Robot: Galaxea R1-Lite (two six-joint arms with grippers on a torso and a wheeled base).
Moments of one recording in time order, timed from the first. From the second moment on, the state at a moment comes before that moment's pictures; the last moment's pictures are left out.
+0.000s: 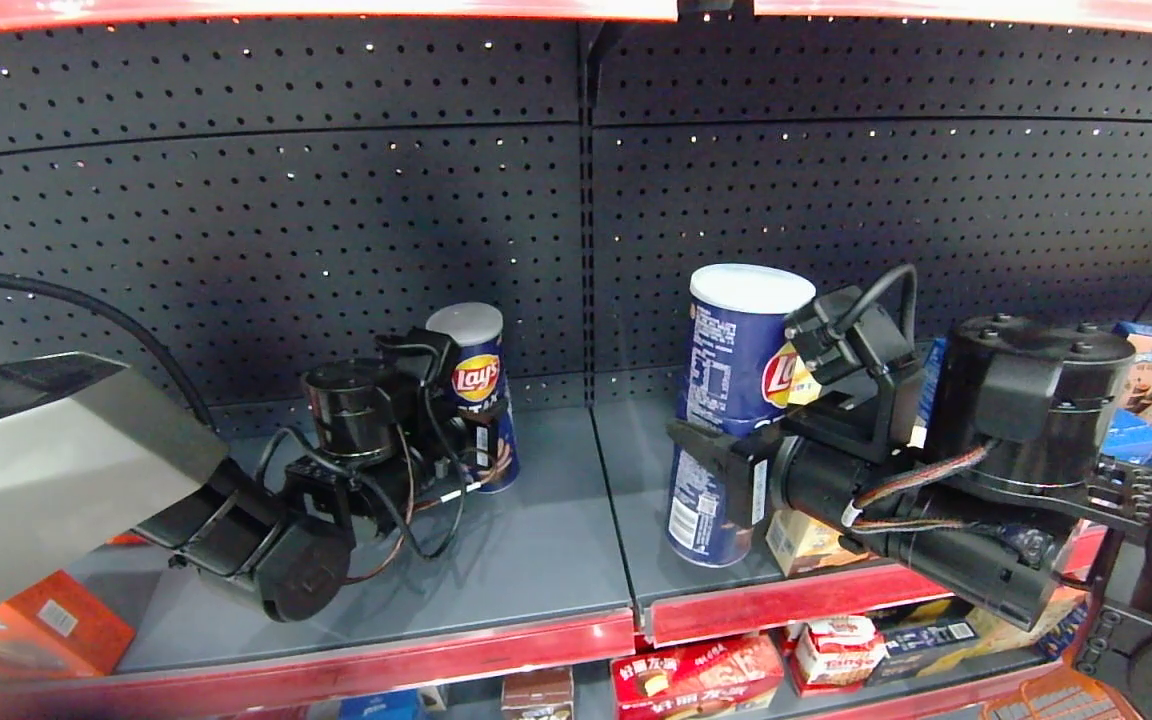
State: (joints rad) left arm -0.35 2.11 -0.85 -1.14 0.05 0.03; right arm 0.78 1.66 -0.79 -0.78 -0.15 0.01
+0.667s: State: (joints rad) left arm -0.42 1.97 -0.70 -1.14 0.06 0.00; right arm 0.78 1.64 -0.78 -0.78 -0.15 0.00
